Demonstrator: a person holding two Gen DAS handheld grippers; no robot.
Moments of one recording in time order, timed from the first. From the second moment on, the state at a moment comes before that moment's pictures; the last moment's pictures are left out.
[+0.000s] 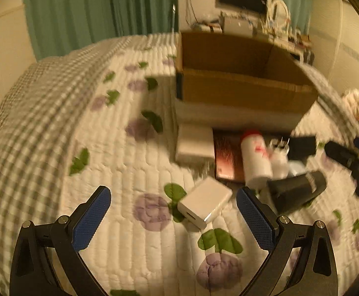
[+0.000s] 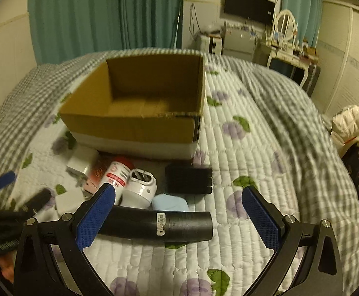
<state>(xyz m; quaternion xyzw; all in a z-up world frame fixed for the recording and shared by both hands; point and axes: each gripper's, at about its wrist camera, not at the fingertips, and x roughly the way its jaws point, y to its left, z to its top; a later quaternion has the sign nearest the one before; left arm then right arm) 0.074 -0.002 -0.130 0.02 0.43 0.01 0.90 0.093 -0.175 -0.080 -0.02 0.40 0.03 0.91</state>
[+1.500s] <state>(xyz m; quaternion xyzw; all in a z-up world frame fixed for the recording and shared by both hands) 0.117 -0.009 -0.101 0.00 0.40 -0.03 0.91 0.189 -0.192 -0.155 0.02 0.49 0.02 0.87</state>
